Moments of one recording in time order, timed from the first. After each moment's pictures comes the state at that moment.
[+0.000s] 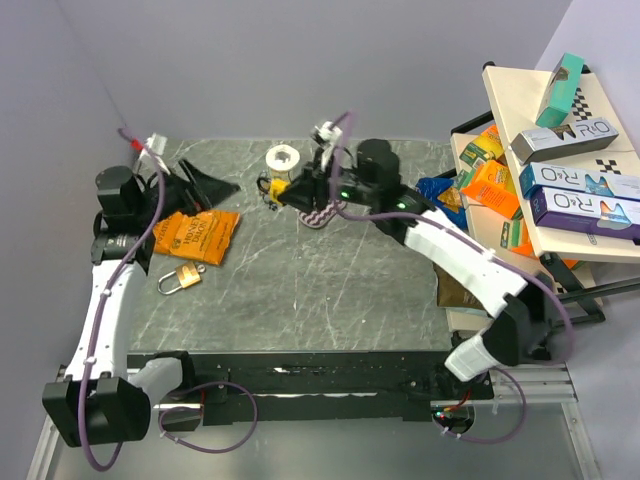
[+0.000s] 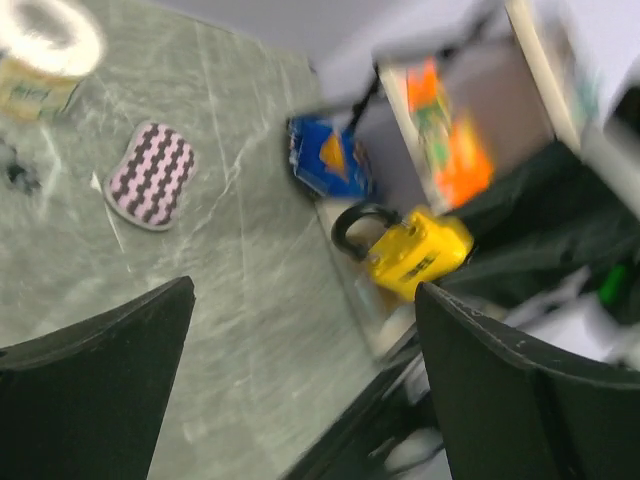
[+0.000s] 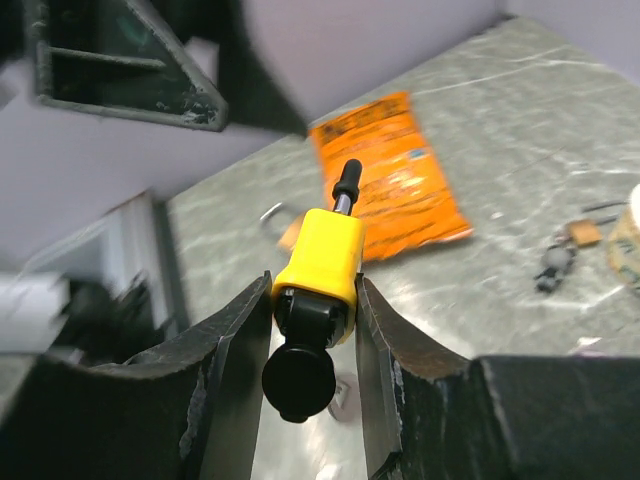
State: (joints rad) left arm 0.08 1.06 1.01 -0.09 0.78 -0.78; right arm 0.69 1.53 1.44 -0.02 -0.51 0.21
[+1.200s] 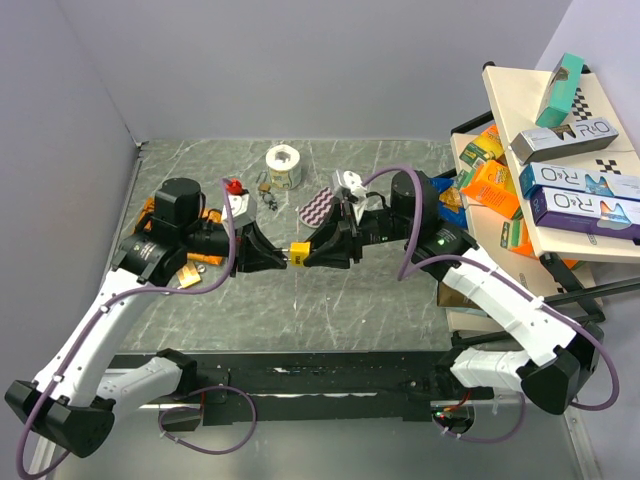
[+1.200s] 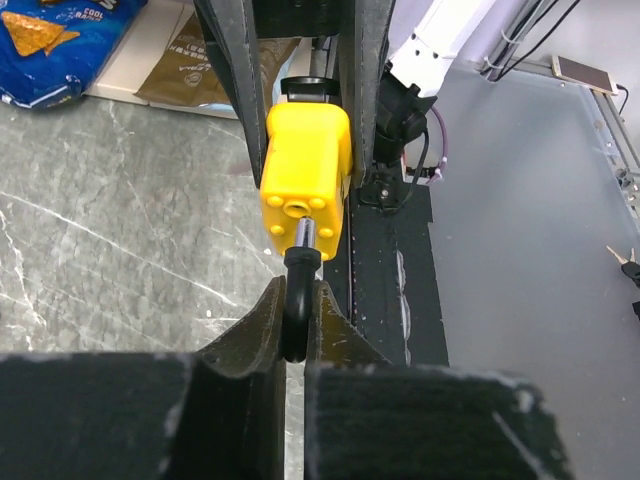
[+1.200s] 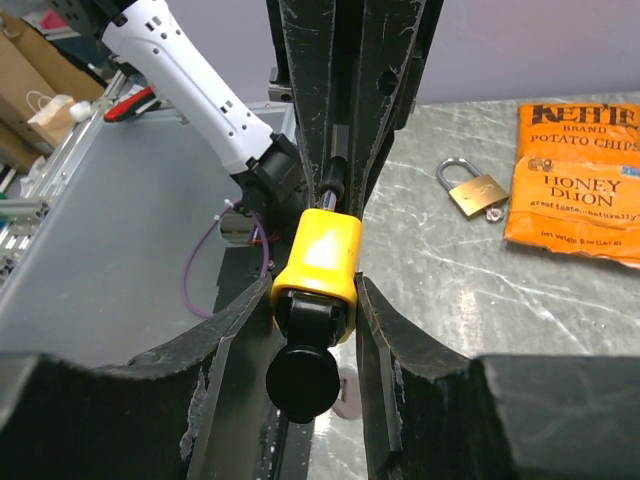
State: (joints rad) left arm -0.41 1.01 1.15 -0.55 1.13 0.22; right arm 0.70 1.19 1.19 -0.12 -0.98 0.05
